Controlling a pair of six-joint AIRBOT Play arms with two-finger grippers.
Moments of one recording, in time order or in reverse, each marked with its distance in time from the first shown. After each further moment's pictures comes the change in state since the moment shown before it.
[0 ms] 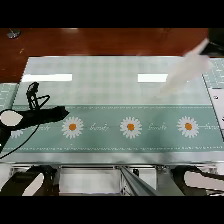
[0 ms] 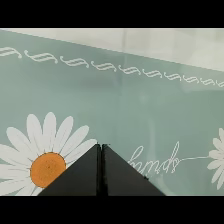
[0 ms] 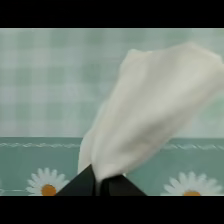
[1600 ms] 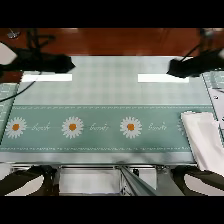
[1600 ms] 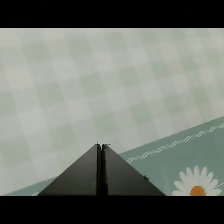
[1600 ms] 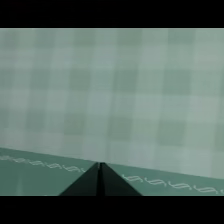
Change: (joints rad) left arm -0.158 -0.409 0.772 0.156 -0.155 0.018; right arm 0.282 0.108 -0.647 -0.009 -0.610 -0.031
